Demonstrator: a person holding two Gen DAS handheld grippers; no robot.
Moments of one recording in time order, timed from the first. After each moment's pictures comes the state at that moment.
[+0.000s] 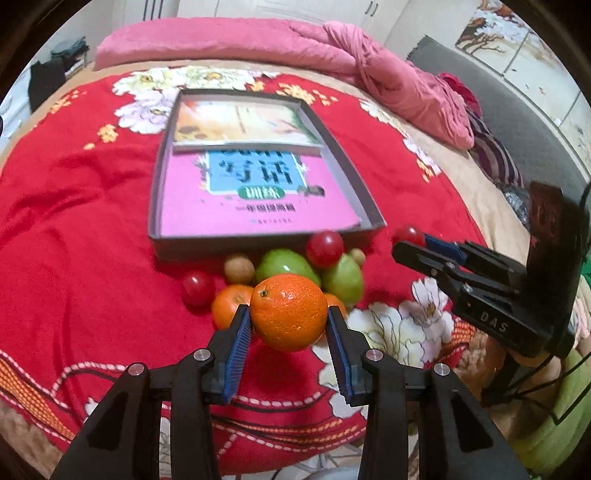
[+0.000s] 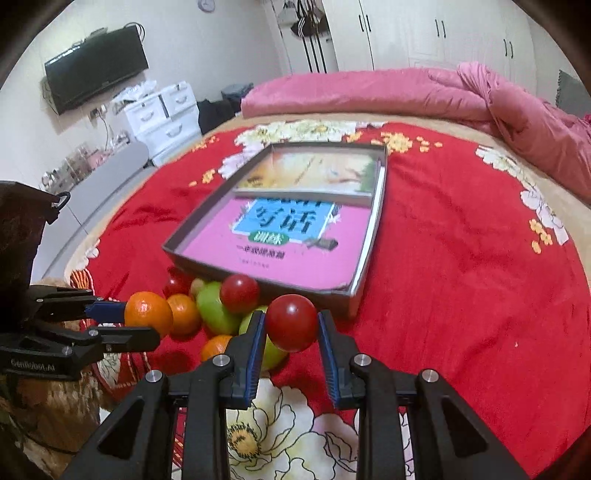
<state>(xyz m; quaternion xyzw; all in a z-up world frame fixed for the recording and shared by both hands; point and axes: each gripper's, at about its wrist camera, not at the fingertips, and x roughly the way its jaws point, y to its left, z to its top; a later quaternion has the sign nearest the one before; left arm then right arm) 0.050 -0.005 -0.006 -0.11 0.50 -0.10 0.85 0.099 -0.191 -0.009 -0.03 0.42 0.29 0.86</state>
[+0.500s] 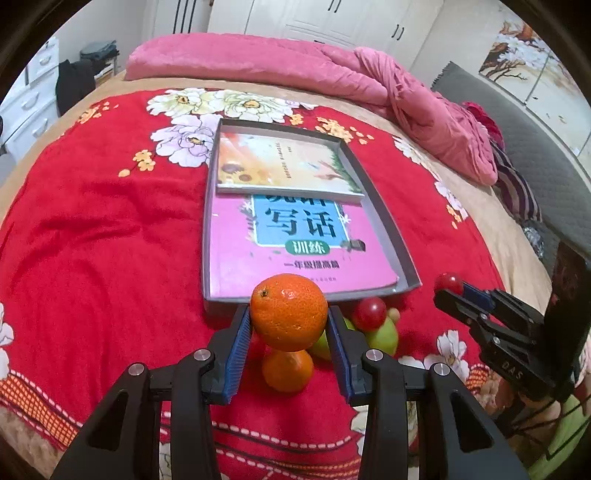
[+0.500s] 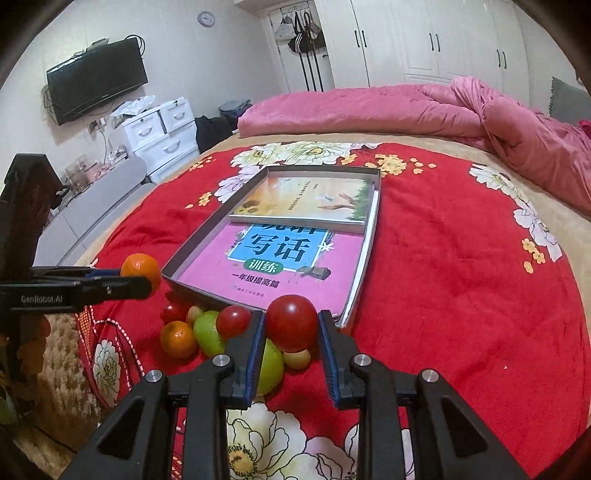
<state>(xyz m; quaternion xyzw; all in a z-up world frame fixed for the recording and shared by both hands) 0.082 0.028 0.008 -0.13 0.47 -0.05 0.87 0.106 -0.192 0.001 -0.03 0.39 0.28 0.88</state>
